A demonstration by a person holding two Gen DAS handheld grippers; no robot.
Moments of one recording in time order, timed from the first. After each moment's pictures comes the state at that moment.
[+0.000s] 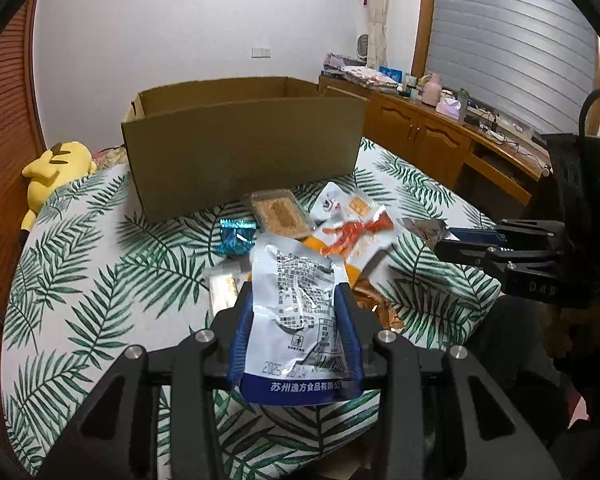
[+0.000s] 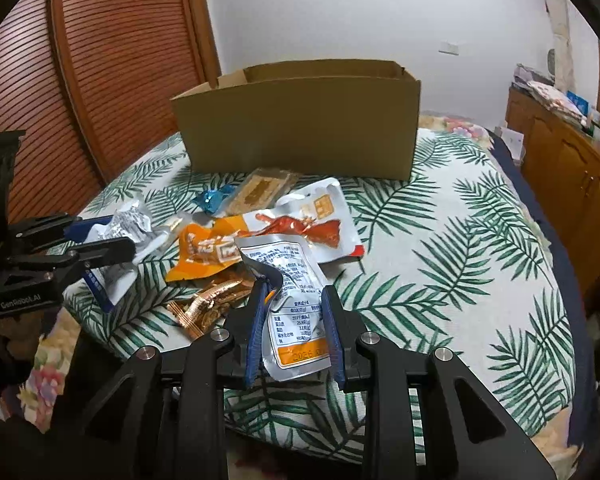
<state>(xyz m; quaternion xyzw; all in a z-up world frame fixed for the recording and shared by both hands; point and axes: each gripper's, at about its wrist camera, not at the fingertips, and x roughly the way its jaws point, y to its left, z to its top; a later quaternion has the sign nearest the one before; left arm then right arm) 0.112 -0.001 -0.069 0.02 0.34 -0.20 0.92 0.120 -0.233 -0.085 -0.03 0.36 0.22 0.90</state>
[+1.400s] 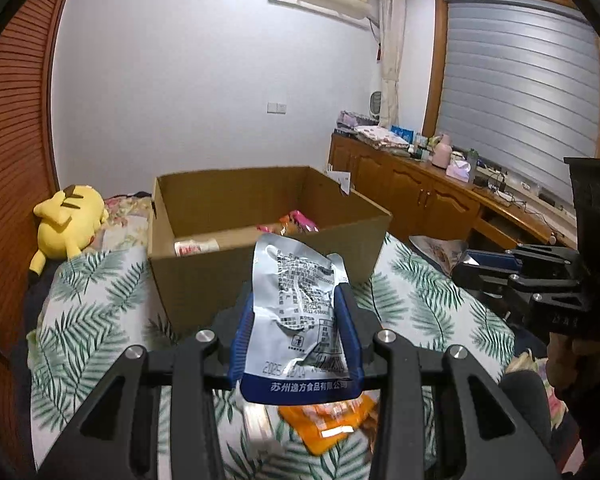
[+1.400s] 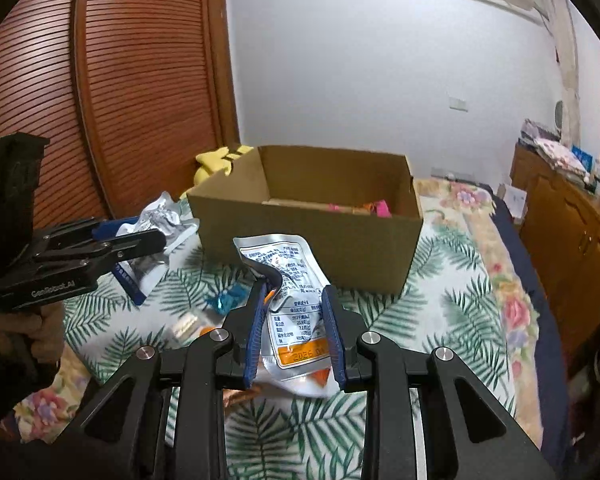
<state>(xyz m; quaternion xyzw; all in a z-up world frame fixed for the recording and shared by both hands) 0.167 0.012 0.006 -0.02 0.25 -0.18 0.95 0.155 -0.217 0.008 -0.06 0.28 0.25 0.93</state>
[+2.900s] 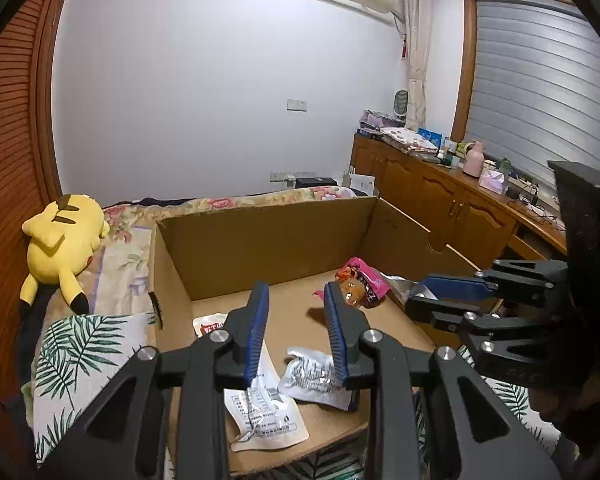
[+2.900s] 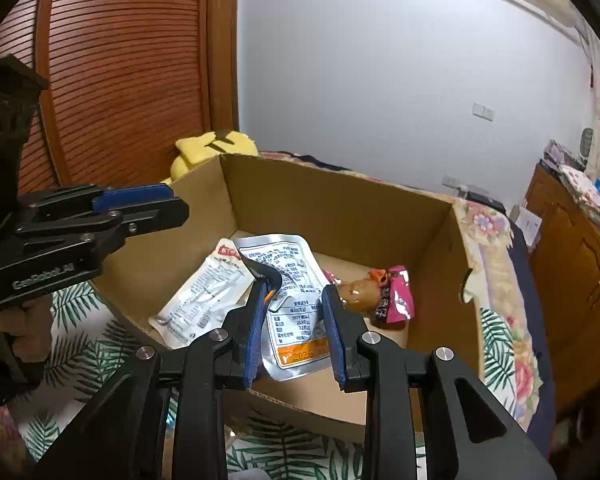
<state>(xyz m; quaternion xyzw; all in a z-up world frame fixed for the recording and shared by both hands) 0.336 0.030 -0.001 -0.02 0.27 -0.16 0.95 0.335 -0.143 -0.008 -0.11 0.31 0.25 0.91</state>
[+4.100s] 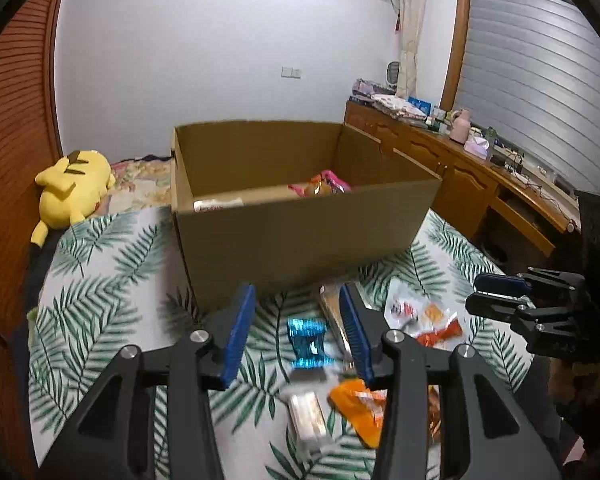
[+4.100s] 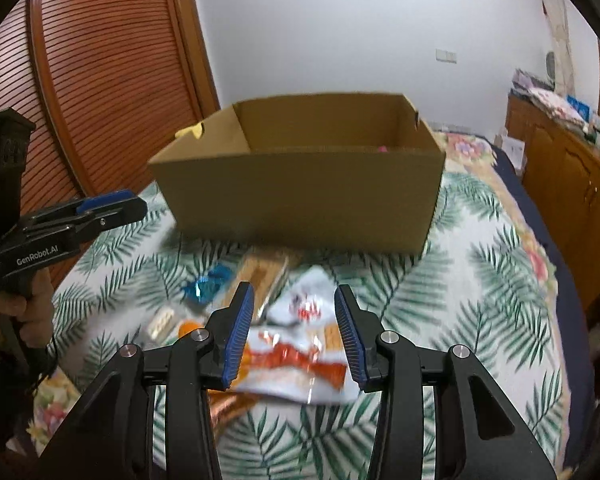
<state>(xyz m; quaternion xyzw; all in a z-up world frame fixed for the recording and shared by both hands) 0.199 0.039 -0.037 -0.02 0.32 -0.17 0.93 0.183 -0.204 -0.050 -0.02 0.36 0.22 0.91</state>
